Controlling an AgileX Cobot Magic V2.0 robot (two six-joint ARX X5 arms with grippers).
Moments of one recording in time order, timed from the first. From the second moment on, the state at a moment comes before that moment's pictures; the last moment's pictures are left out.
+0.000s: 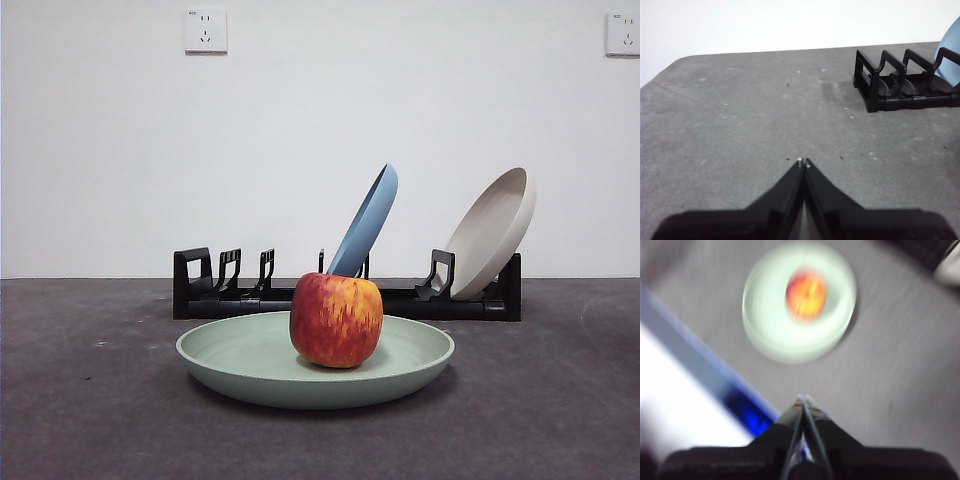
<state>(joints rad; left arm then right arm) 0.01 0.00 0.02 -0.19 0.00 0.02 0.58 0.93 1.29 -1.20 -0.13 -0.07</state>
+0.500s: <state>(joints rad) 0.01 0.00 0.02 -0.19 0.00 0.02 0.12 0.43 0.74 -0.47 -0.31 -0.05</state>
